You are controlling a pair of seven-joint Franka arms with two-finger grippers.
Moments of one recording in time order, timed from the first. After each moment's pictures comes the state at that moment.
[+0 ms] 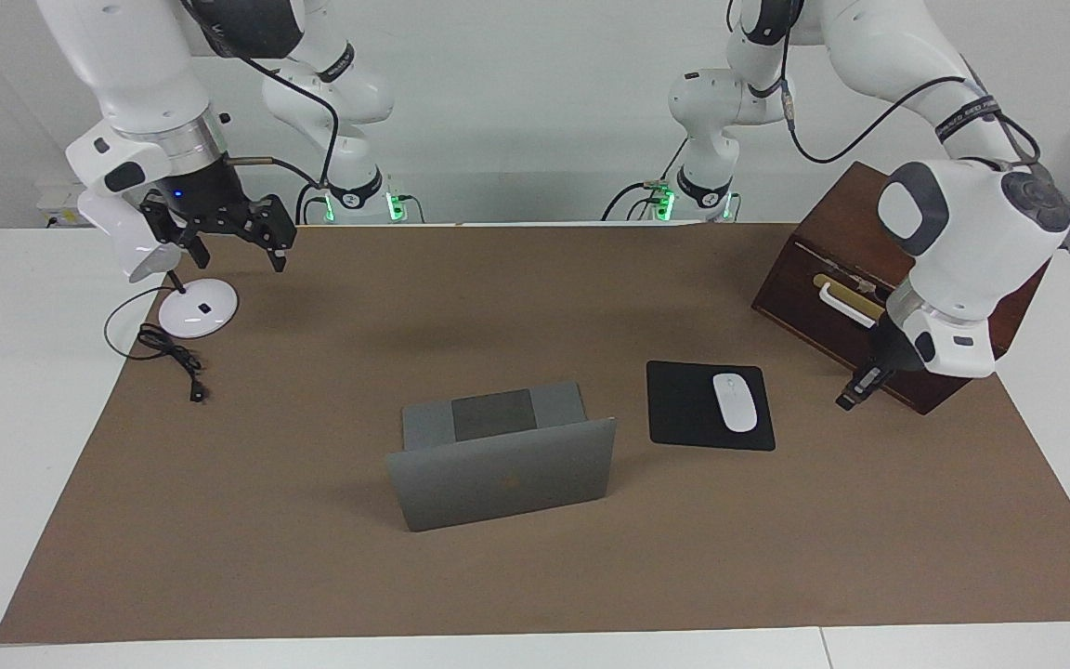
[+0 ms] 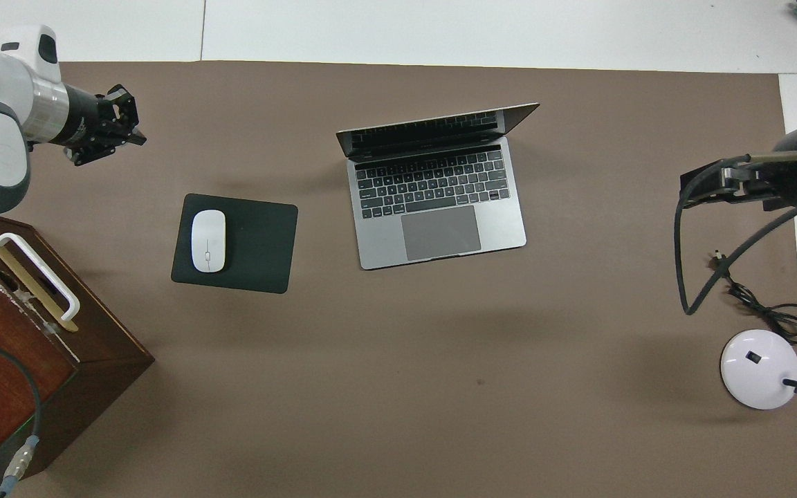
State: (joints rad) left arm -0.04 0.30 0.04 -1.52 -0.12 1.88 -0.56; right arm -0.04 0.07 0.09 -1.46 -0.04 1.54 0.14
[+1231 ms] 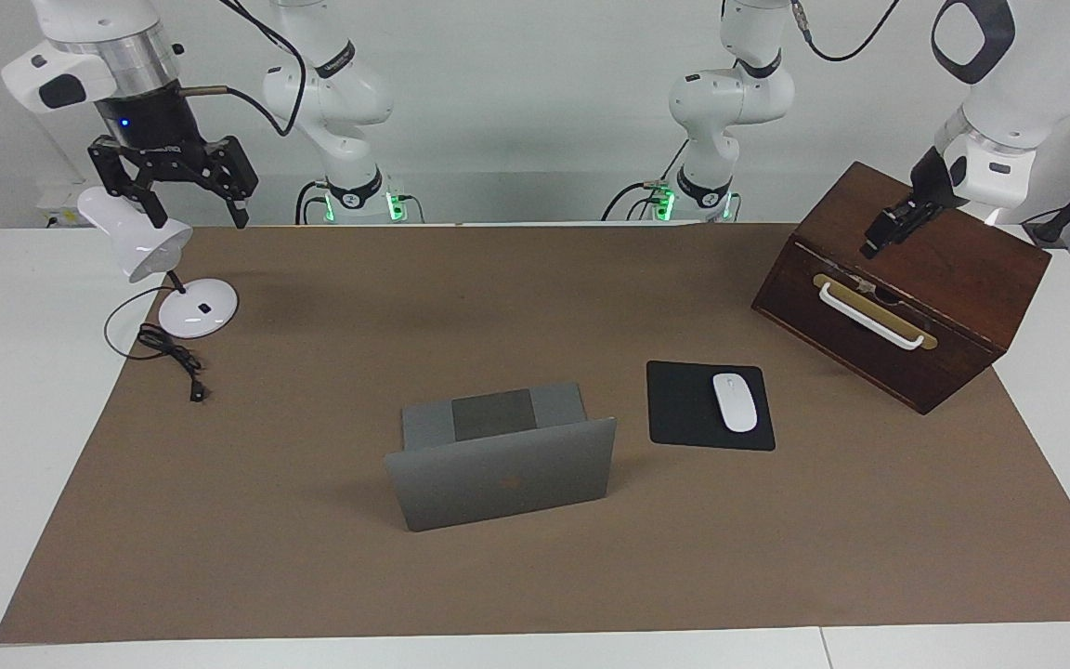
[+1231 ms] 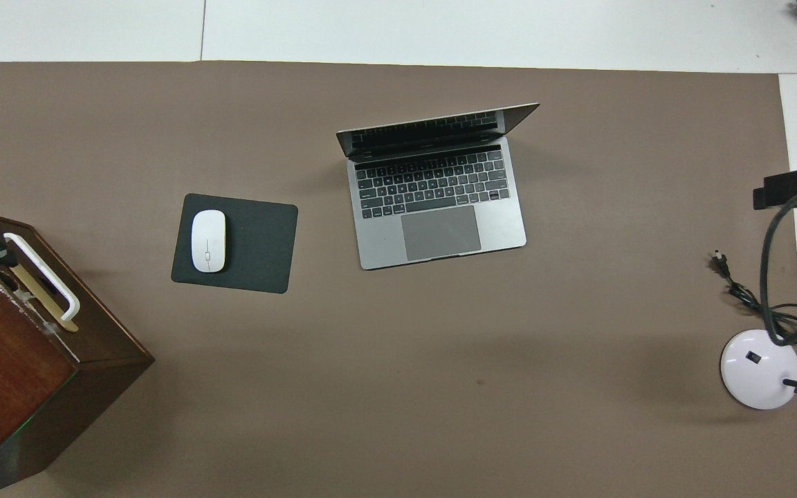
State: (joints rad) left arm 0.01 -0.08 0.06 -1.71 -0.03 1.54 -0.34; right arm -0.10 -0.05 0.11 -1.48 -0.01 1.56 0.04
